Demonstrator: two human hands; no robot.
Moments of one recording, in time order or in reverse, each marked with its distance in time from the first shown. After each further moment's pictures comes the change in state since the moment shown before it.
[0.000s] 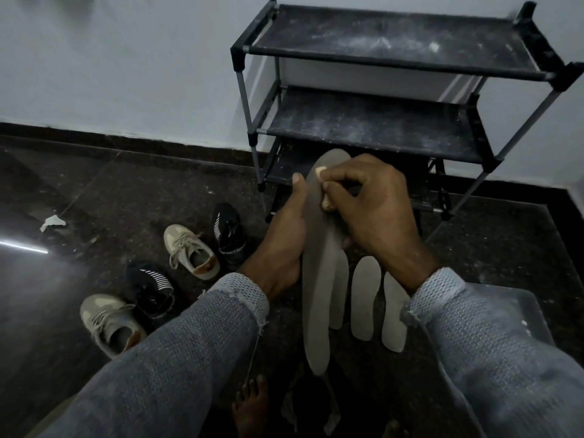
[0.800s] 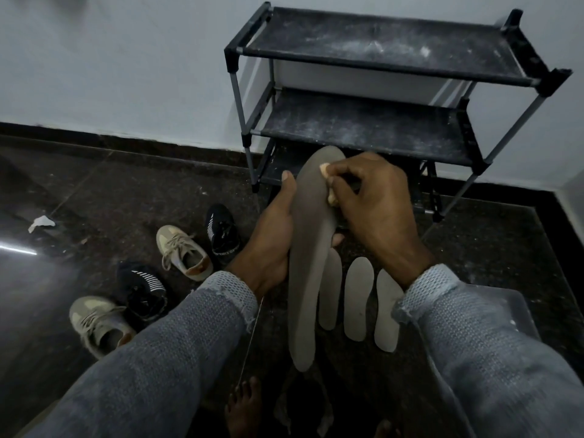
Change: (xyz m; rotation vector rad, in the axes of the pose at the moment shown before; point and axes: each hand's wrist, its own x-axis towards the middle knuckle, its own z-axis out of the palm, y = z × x) left_hand -0.002 0.005 -0.001 -0.063 -0.044 -0.034; right_hand 0.004 0.004 -0.008 -0.076 0.041 0.021
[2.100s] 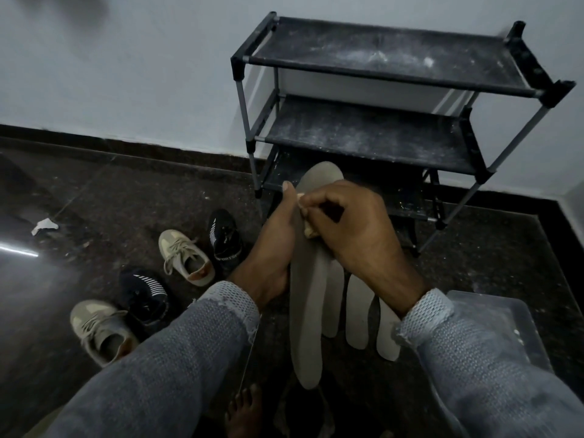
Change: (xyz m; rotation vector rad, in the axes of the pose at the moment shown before) left_hand 0.001 -0.002 -0.006 0.035 -0.006 0.064; right_hand -0.015 -0.016 0.012 0.206 -0.172 0.014
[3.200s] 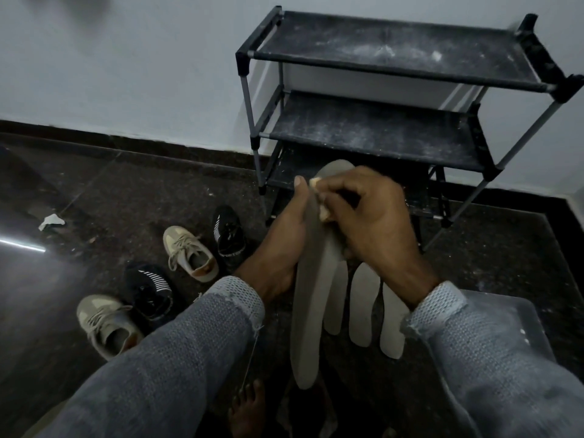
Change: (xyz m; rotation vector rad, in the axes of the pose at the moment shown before) left_hand 0.001 0.000 0.002 0.043 -0.021 -0.018; right_hand 0.004 0.002 -0.006 -0.108 0.080 -0.025
